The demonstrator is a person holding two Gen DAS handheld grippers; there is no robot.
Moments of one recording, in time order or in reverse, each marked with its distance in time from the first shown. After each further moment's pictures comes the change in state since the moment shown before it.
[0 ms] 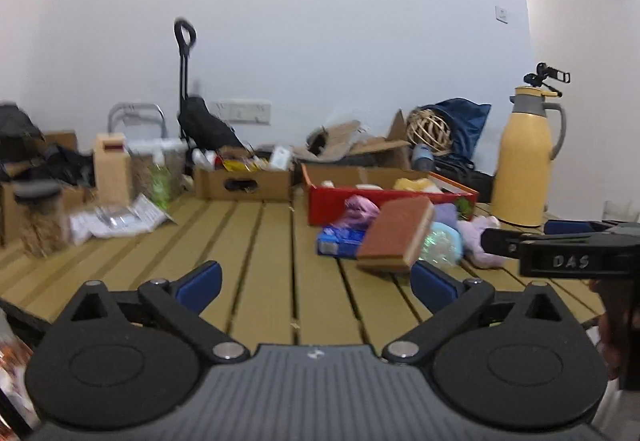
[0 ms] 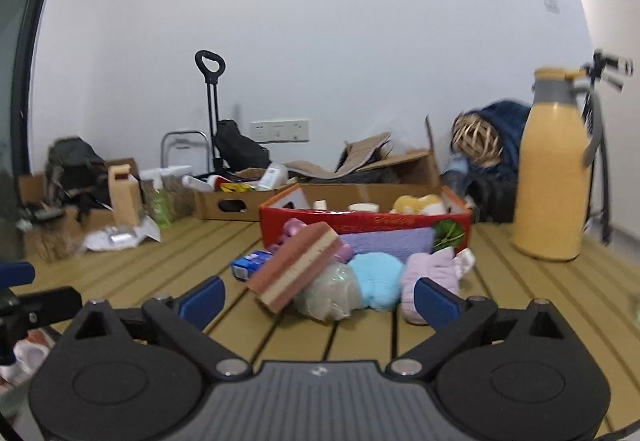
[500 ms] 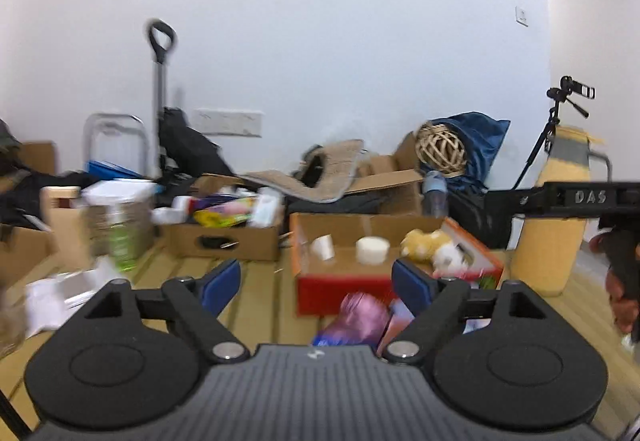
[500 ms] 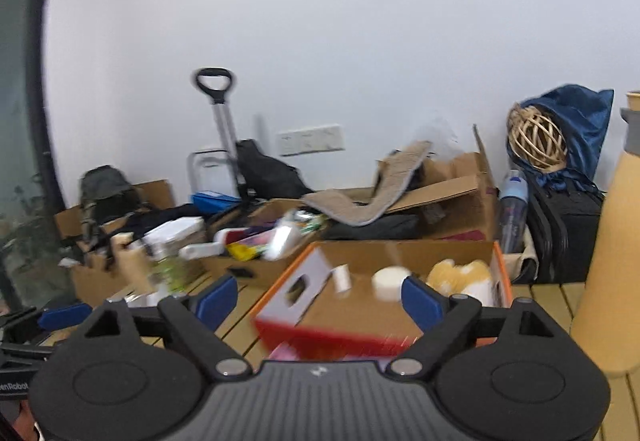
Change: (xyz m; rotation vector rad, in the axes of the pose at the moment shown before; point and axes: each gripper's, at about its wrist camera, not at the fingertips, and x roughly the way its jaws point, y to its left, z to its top) left arm 0.106 -0.011 0.117 0.020 0.010 0.042; right arm 0.135 -0.091 0.158 0.096 0.081 0.252
